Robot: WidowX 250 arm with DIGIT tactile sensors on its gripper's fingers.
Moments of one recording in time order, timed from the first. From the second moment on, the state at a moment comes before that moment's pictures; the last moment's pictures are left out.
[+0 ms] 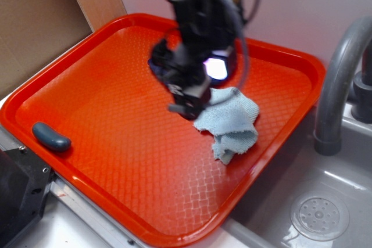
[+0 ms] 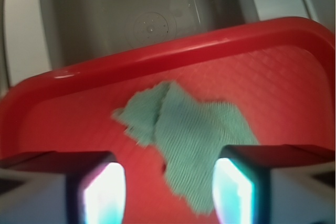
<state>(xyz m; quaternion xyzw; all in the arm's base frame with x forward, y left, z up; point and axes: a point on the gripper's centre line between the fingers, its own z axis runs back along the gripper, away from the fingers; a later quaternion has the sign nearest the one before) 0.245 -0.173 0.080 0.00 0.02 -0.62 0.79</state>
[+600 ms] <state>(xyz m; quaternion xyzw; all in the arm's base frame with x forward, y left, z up) 0.269 -0.149 0.040 0.00 -0.02 -0.64 0.77</state>
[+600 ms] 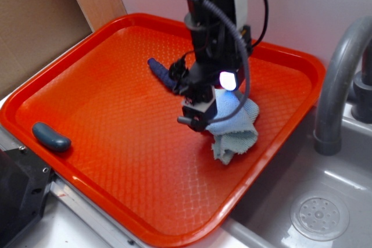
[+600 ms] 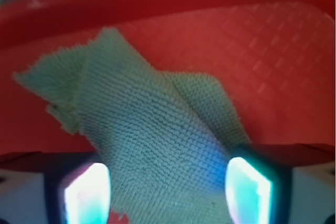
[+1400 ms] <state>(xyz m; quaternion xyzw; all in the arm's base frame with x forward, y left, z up) 0.259 -0.143 0.038 0.01 -0.02 -0.60 0.80</state>
